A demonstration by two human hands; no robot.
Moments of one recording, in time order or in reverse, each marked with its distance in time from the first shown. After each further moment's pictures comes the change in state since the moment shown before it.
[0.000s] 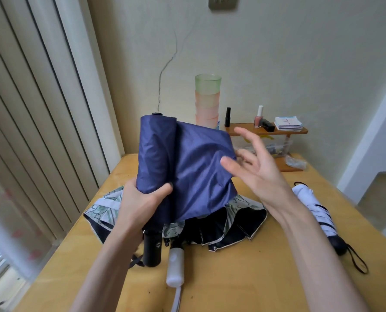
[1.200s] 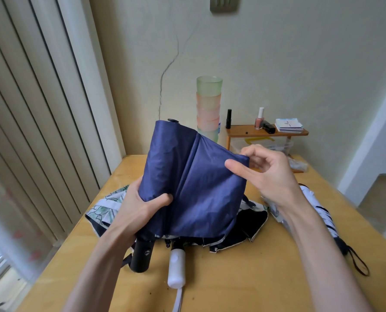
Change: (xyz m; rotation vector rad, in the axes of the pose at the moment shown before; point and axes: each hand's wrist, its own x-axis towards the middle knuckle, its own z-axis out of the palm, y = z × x) left_hand -0.001 0.001 -0.019 0.069 -0.213 0.020; right_hand 0.003 0.002 -0.008 -0.192 0.102 -0.190
